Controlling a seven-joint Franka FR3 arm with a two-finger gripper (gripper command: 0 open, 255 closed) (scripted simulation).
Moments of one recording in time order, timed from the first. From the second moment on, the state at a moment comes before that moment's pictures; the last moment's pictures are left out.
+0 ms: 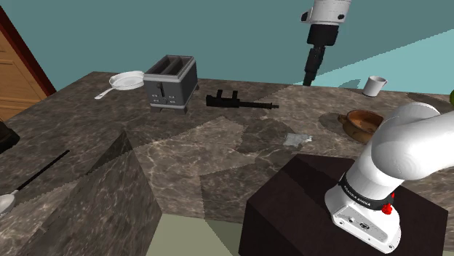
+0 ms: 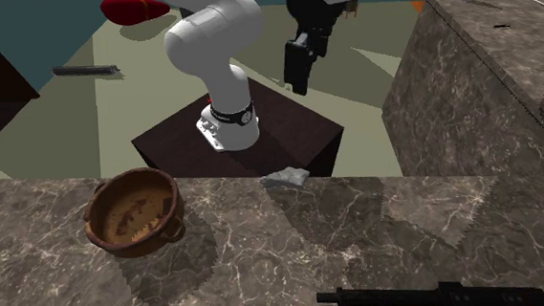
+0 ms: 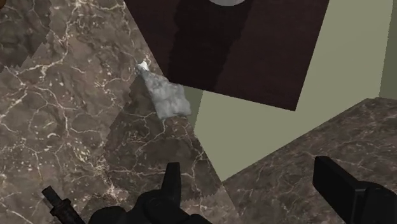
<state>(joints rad) 0.04 -0.81 -0.20 -2.52 0.01 1.61 -0.38</state>
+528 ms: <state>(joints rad) 0.09 -0.67 -0.43 -2.63 -0.09 1.77 -0.78</state>
